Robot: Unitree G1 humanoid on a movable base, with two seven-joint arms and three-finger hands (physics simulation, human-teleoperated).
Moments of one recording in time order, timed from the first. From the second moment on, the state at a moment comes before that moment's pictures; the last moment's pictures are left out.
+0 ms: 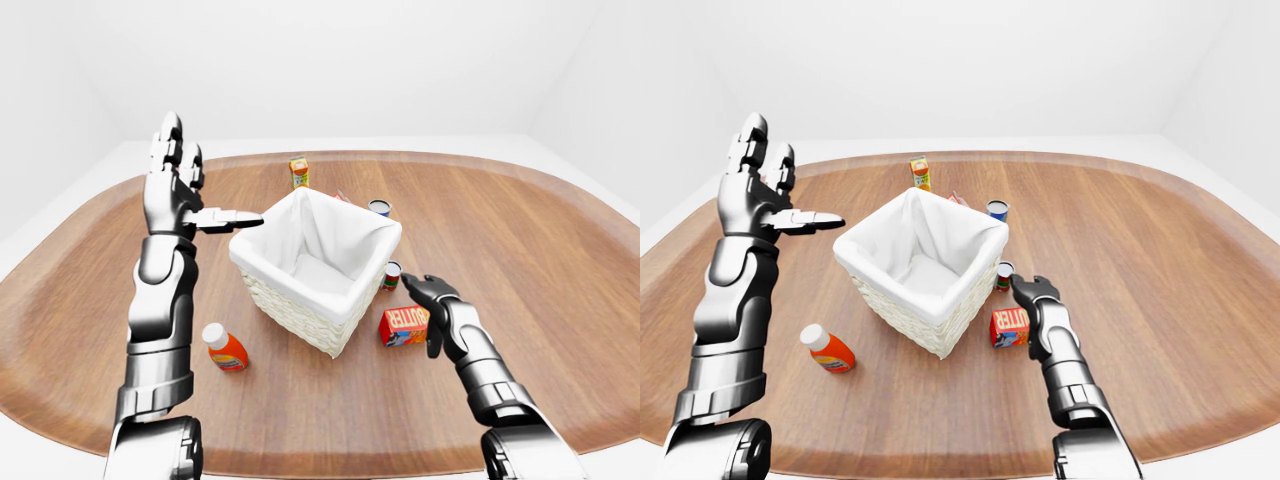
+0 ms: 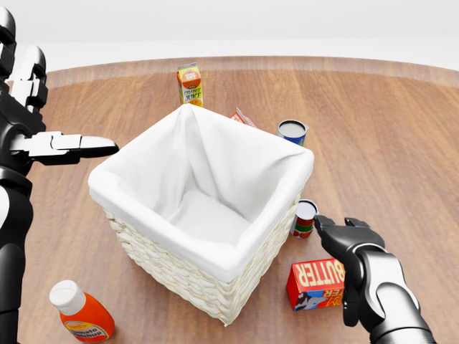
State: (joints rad) left arm -0.56 0.27 0.21 0.07 -0.26 0.09 -0.05; right arm -0.46 -0.24 -0.01 0.65 -1.30 0.09 0.43
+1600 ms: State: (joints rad) left arm -0.57 0.28 0.21 0.15 -0.27 0.09 -0.06; right arm -0.70 -0.17 0.11 1.37 -1.10 0.09 -0.07
